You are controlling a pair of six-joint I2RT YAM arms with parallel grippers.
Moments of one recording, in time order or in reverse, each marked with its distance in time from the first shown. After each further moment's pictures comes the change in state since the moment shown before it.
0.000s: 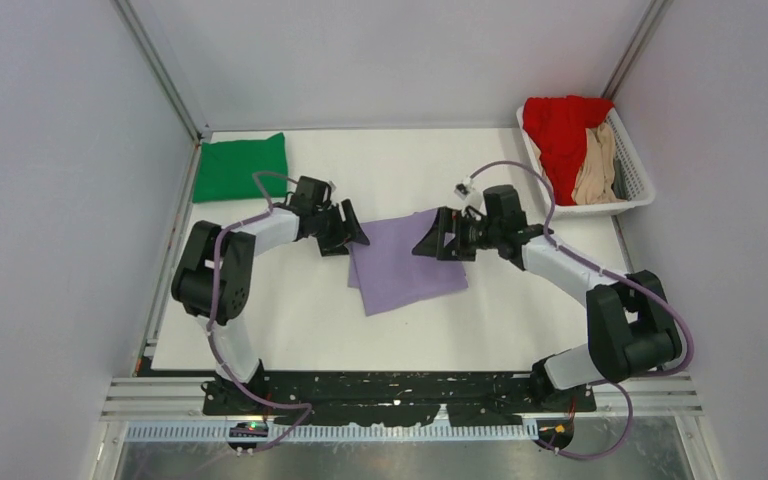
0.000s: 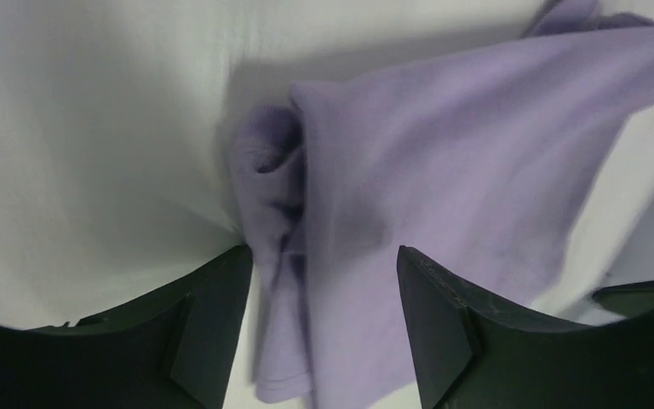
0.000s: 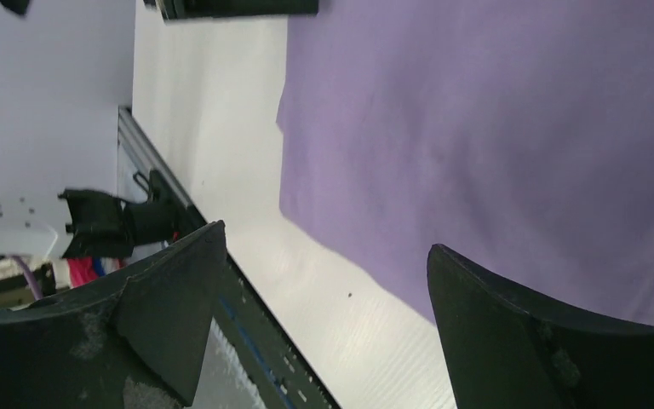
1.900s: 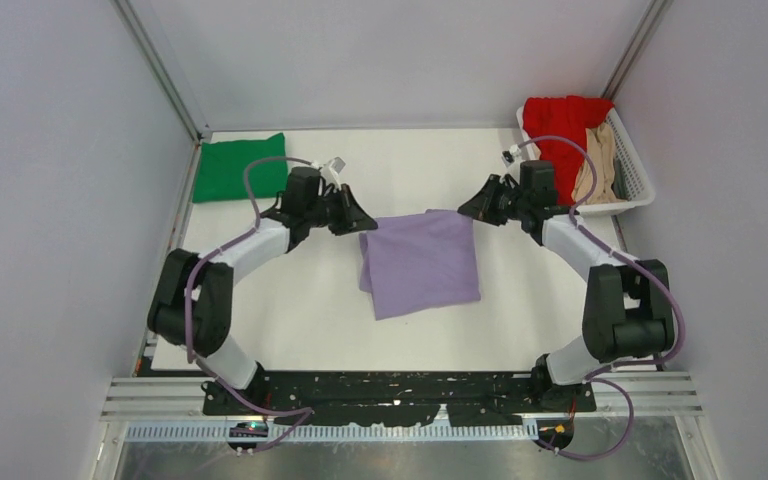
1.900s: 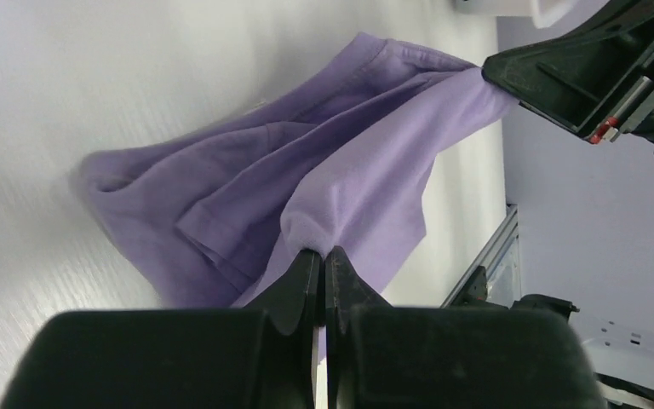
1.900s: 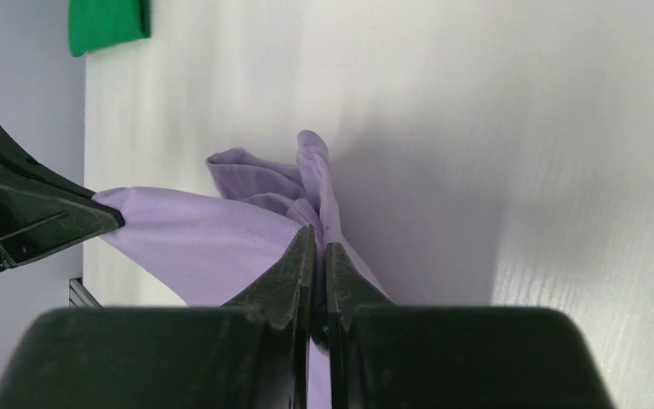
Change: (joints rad) left arm -0.046 -0.109 -0.035 0.251 0.199 -0.010; right arm -0.204 0.120 0.097 0.056 0.146 -0.006
